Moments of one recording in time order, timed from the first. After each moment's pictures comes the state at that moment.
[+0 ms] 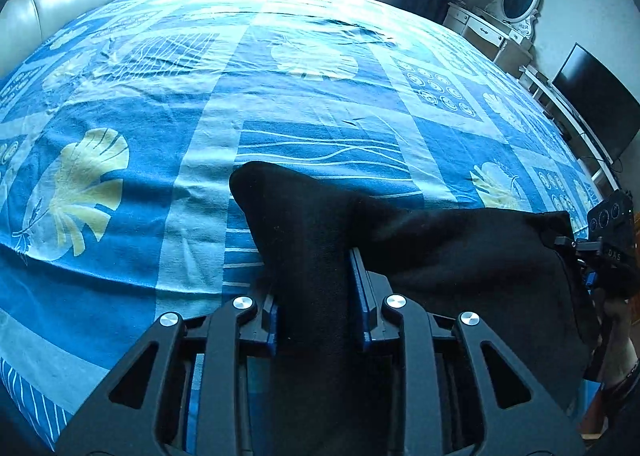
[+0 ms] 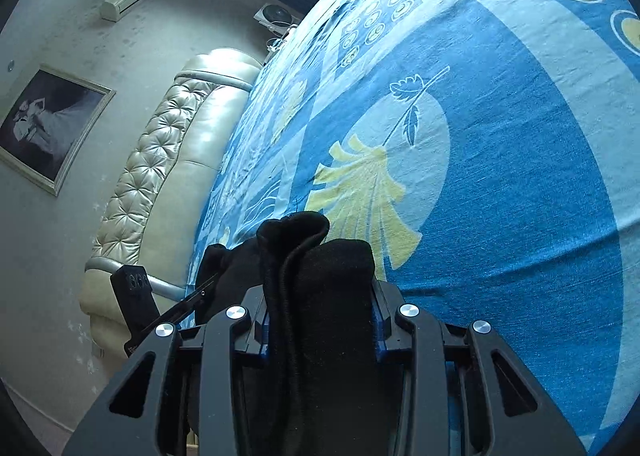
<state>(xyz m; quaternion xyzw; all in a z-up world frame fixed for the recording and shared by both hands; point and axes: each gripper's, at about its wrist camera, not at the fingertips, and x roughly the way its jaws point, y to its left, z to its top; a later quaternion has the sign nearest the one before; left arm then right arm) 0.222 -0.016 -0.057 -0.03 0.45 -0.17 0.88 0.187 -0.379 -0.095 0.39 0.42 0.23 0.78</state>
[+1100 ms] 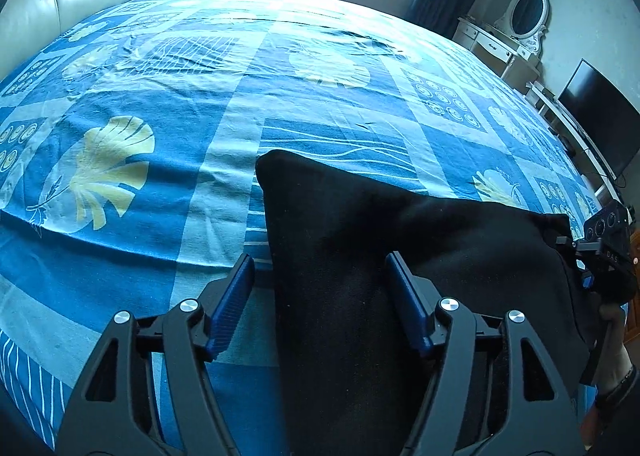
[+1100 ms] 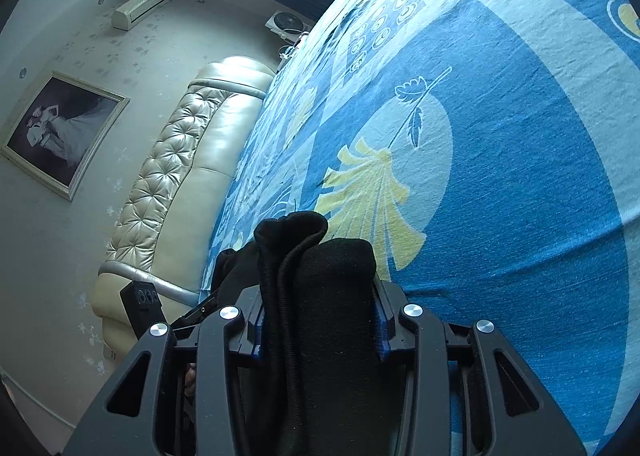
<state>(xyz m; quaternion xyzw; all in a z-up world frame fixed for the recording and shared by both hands) 0.206 0.001 -0.054 -0.06 0.44 -0.15 0.88 0.191 -0.385 -0.103 0.41 0.40 0.25 0.78</state>
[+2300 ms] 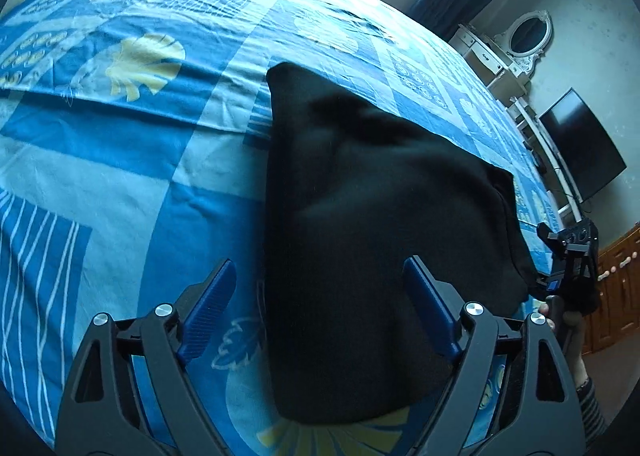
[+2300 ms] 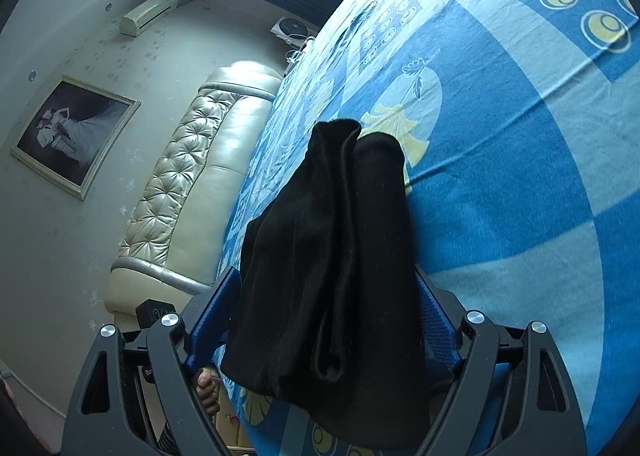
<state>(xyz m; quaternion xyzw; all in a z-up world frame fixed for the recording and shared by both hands) 0.116 0.031 -0.051 -0.16 0.49 -0.19 0.84 0.112 -0.380 -0.084 0.43 0.39 0.25 0.77</state>
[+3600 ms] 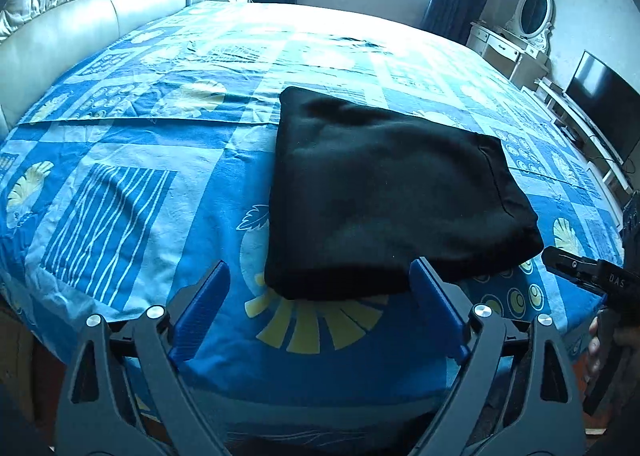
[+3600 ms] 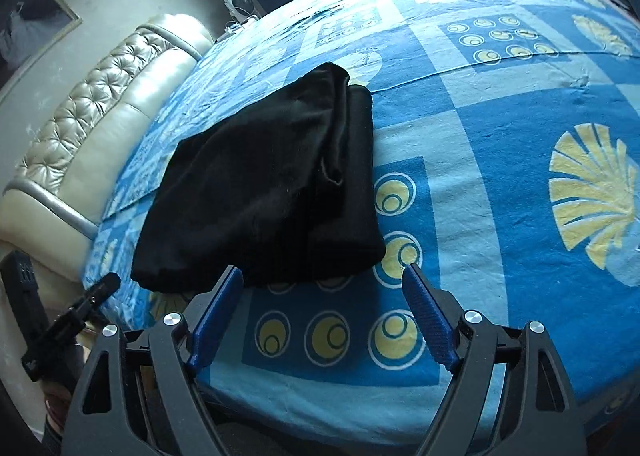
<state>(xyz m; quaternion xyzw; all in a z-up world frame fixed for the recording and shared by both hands) -0.018 -0.005 -0.002 -0.03 0.42 -0.08 0.90 -0.014 -0.329 -0.033 0.21 0.46 0.07 0.86</state>
